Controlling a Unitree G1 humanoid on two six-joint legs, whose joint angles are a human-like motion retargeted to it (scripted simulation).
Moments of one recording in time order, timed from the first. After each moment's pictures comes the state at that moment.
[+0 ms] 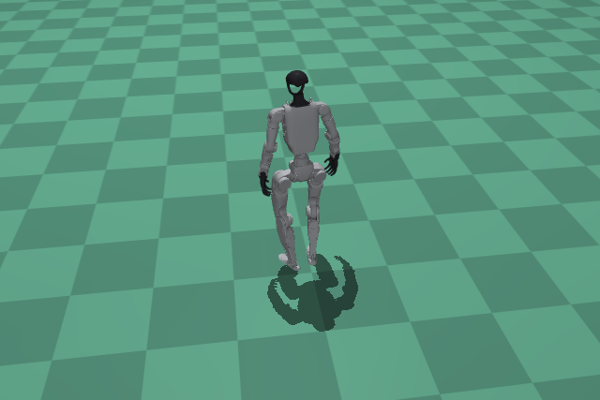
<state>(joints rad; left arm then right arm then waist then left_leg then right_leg) 0.05 0.27 -0.23 1.16 0.10 -0.03 -0.20 -0.04 -0.36 0.22 1.13 0.12 -0.04 0.18 -0.05 -0.02 0.15 -0.04 0.03 0.27 0.38 -0.52 0.05 -0.12 -0.08 -0.35 0.55 -0.55 0.00</state>
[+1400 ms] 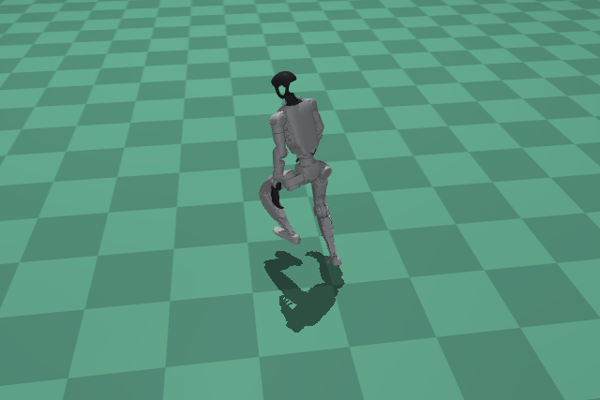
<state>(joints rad) -0.01 0.23 -0.17 1.20 0.11 -0.07 -0.07 -0.16 -0.37 0.32 0.98 -0.01 -0.08 0.09 0.19 0.03 0.18 -1.04 0.11 0.19 1.46 -0.74 0.23 -0.20 -0.08 -0.36 0.73 -0.15 0.11</state>
